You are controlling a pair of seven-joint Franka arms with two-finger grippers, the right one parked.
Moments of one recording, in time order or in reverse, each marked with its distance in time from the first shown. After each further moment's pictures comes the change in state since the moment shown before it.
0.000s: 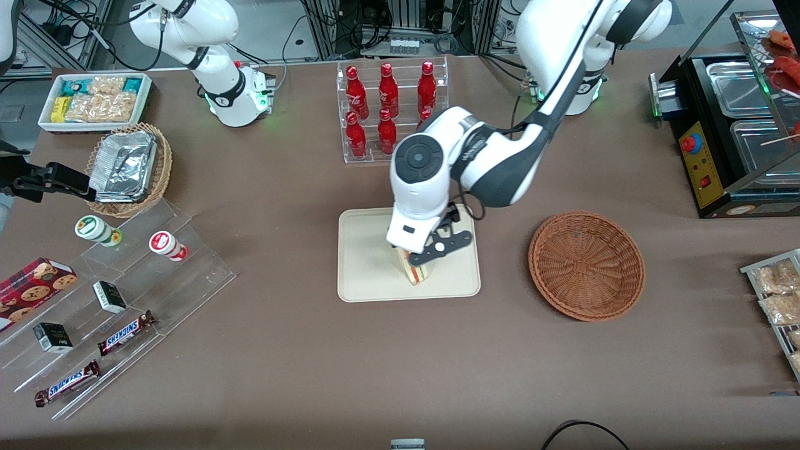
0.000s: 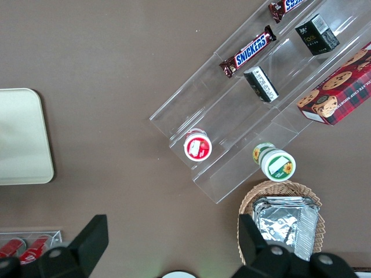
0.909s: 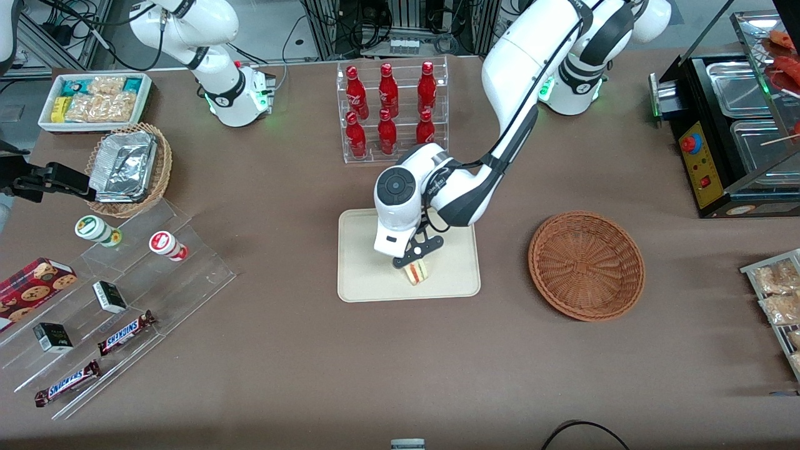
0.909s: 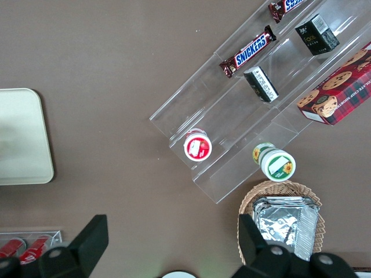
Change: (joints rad) arm -0.089 0.167 -0.018 -0.151 -0.003 0.336 -0.202
